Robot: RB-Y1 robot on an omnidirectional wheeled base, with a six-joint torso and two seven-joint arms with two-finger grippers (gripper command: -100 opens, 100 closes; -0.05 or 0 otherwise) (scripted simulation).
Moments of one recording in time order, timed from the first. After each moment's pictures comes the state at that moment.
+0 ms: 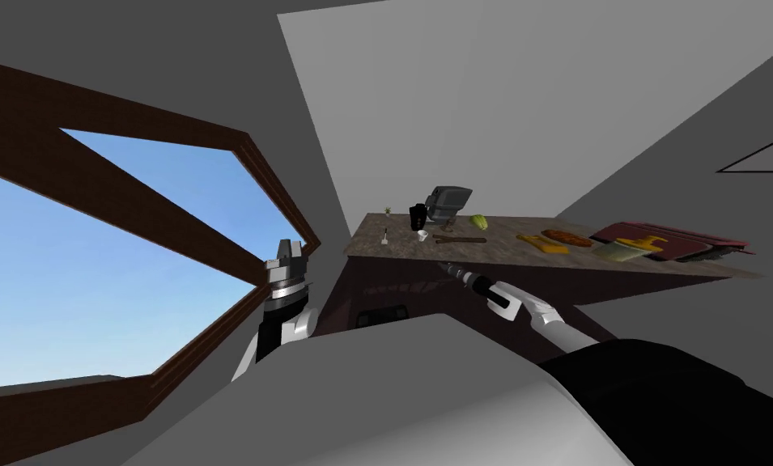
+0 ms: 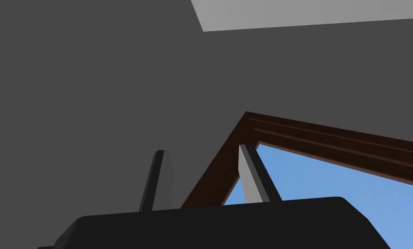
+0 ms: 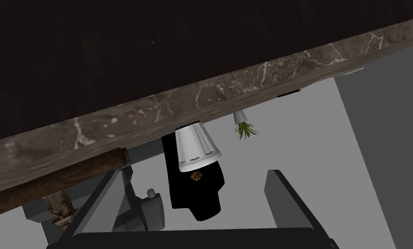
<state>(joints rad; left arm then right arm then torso) 0.50 0.04 0.04 -2.21 -0.02 -0.58 0.00 0.46 -1.03 0.09 -1.55 0.31 -0.28 -0.03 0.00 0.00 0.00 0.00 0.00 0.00</state>
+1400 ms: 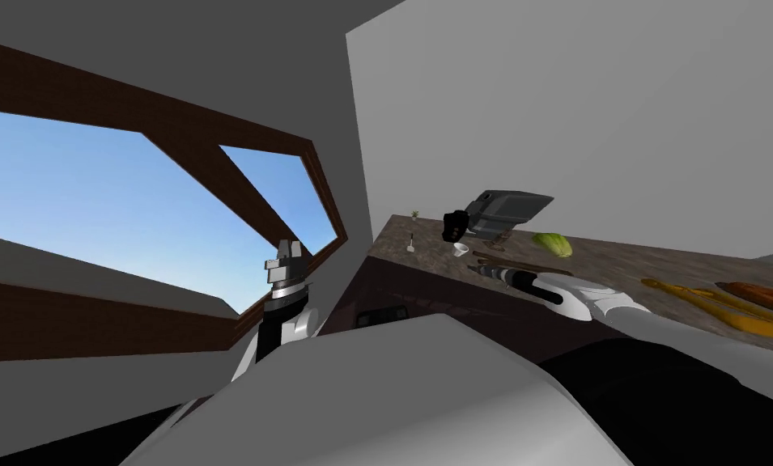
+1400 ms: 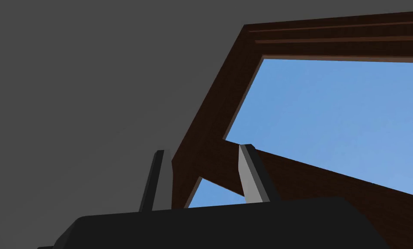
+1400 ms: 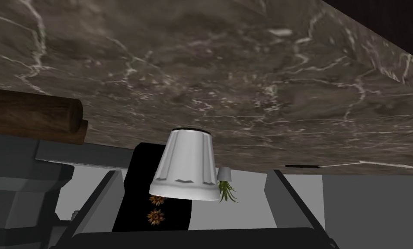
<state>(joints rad) 0.50 0.04 0.04 -2.21 -0.02 -0.58 0.00 0.50 -1.38 0.13 -1.24 0.36 -0.32 -0.04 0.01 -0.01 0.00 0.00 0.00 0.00</state>
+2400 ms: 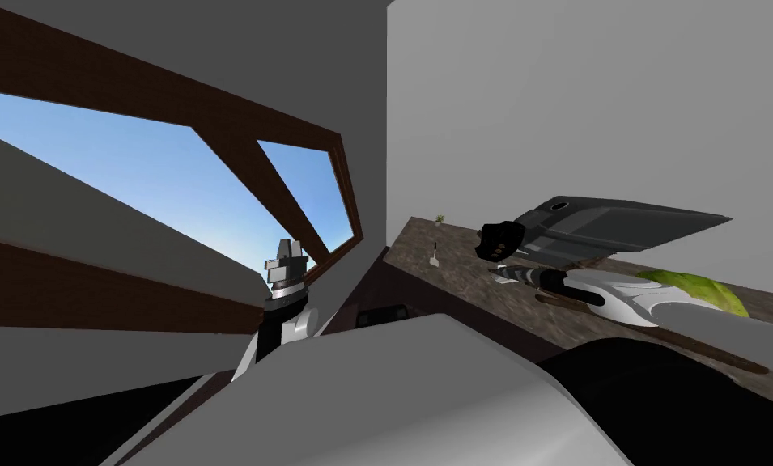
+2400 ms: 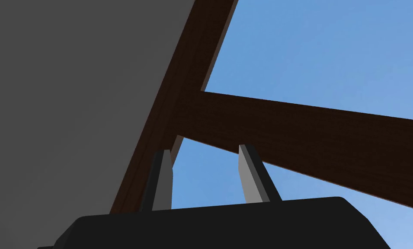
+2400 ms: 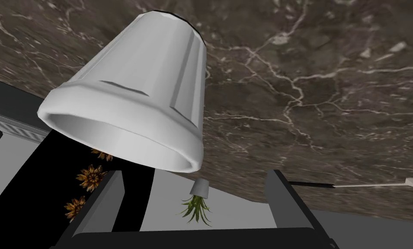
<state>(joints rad) 0.50 0.04 0.04 -2.21 -0.02 -0.58 0.00 0.54 -1.52 0.18 -1.09 0.34 -0.35 -0.07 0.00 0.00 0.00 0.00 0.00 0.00</state>
